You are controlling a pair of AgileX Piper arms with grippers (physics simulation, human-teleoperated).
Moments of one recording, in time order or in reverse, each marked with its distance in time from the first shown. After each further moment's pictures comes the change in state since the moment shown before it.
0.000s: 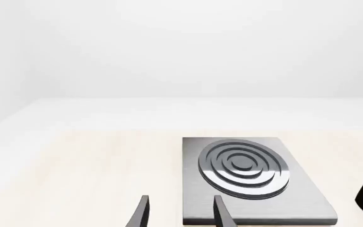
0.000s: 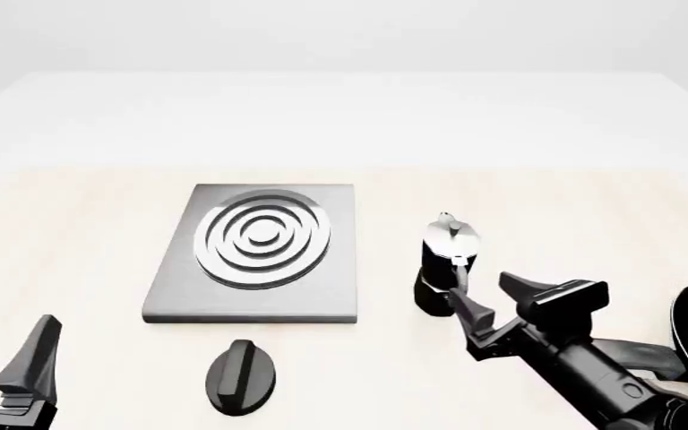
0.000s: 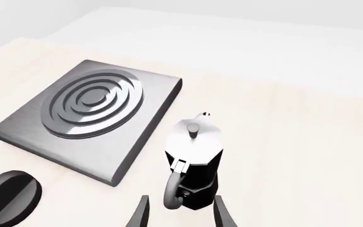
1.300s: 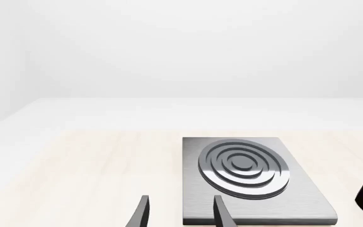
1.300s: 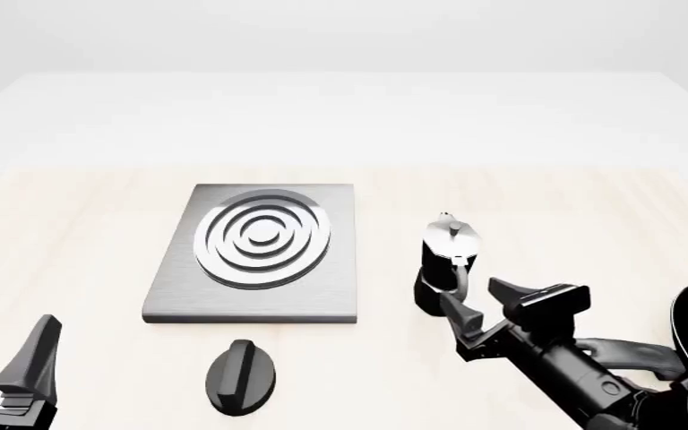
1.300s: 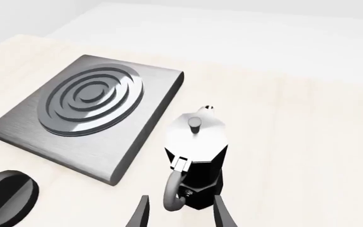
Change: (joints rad) left arm 0.000 0.000 0.000 0.000 0.000; right arm 0.008 0.152 -0.010 -0.124 0.027
